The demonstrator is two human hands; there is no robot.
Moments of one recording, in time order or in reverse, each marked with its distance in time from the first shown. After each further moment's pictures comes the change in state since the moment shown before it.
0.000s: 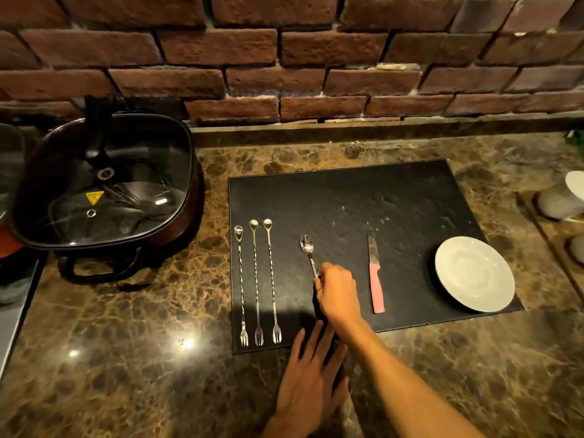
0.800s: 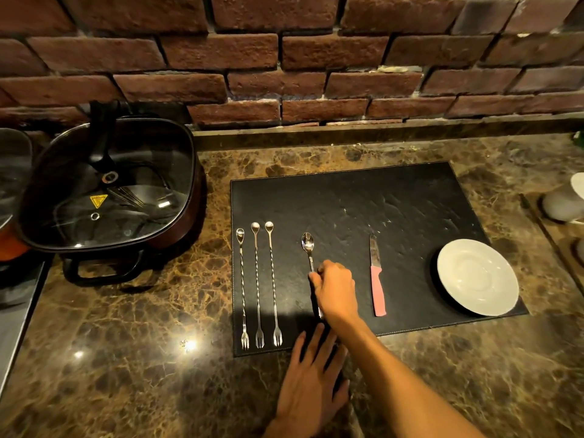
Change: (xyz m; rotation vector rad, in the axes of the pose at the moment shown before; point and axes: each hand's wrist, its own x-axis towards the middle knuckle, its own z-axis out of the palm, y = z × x) left_hand 0.000 0.002 -0.012 0.045 -0.001 0.000; right_hand 0.008 -0.006 0.001 0.086 0.042 0.063
